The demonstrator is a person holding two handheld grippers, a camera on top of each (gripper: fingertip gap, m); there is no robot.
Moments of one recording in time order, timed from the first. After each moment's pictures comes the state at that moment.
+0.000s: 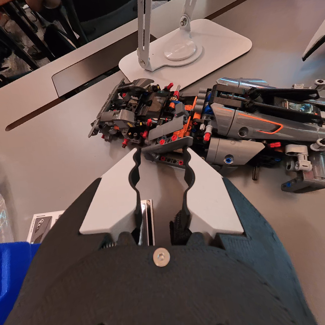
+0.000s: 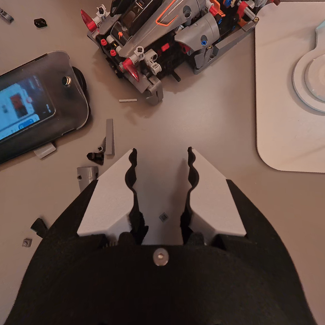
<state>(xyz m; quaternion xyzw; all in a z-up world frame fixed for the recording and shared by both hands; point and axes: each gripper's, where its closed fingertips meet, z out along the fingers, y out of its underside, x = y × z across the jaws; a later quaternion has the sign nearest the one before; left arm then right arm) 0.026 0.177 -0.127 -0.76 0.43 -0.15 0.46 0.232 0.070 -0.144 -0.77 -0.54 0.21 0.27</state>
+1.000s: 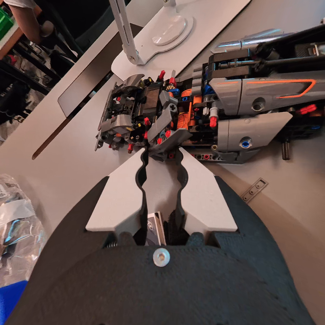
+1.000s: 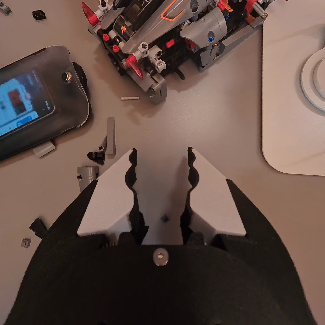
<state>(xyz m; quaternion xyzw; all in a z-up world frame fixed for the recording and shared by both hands) 0.025 0.187 -0.139 -0.71 0.52 -0.07 0.46 0.230 0.068 -0.149 -0.77 -0.55 0.21 0.26</state>
